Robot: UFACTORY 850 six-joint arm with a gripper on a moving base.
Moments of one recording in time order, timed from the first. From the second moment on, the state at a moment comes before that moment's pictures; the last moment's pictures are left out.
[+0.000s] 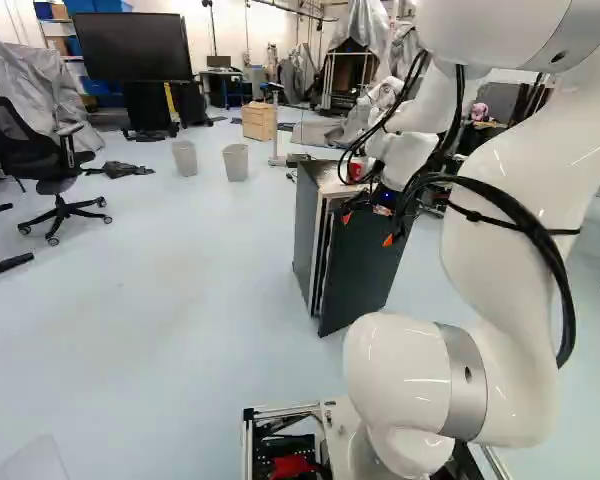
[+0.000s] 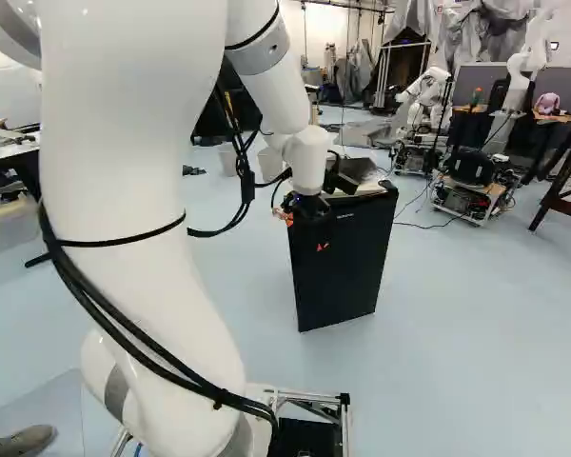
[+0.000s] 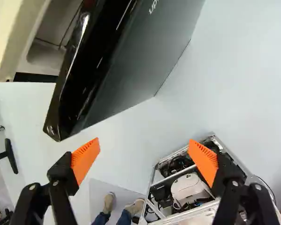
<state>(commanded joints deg) -20.2 -12.0 -49.0 22.2 -27.1 0.0</state>
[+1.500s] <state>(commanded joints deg) -19.3 -16.0 -45.8 7.6 2.8 0.0</state>
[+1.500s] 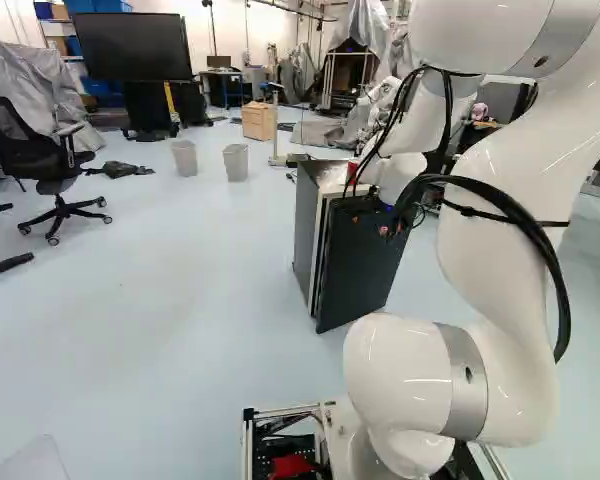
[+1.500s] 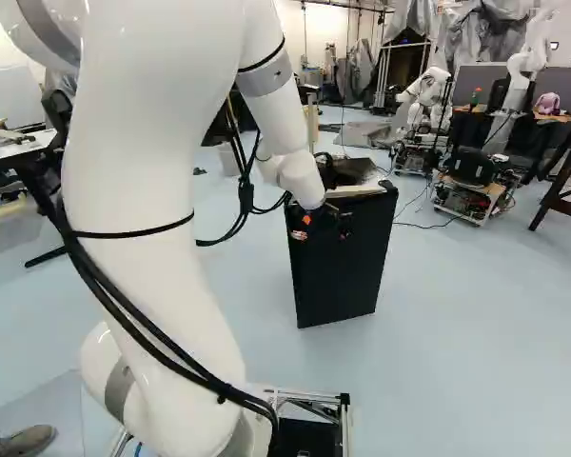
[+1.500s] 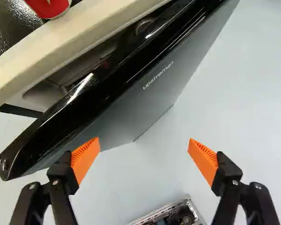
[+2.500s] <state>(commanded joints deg) -16.2 -17.7 -48.0 7.6 2.8 0.0</state>
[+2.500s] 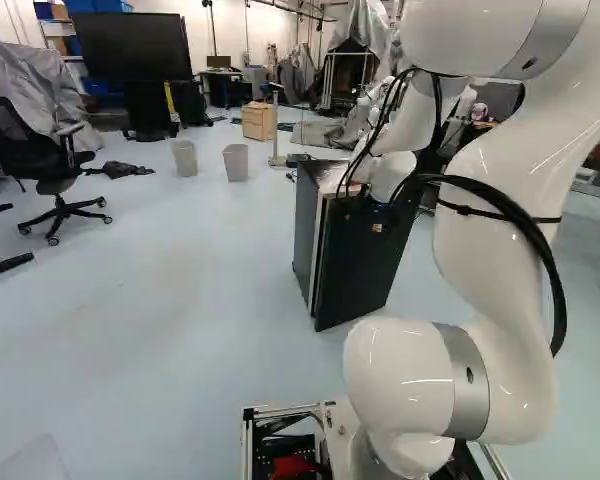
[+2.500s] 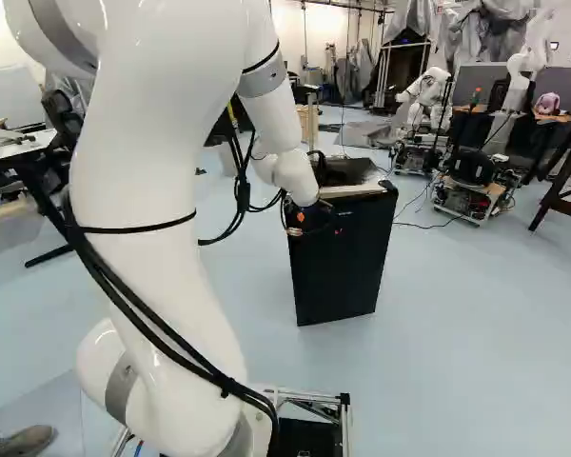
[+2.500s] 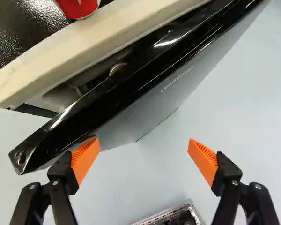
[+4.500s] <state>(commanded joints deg) -13.2 -14.9 -44.5 7.6 6.0 0.0</state>
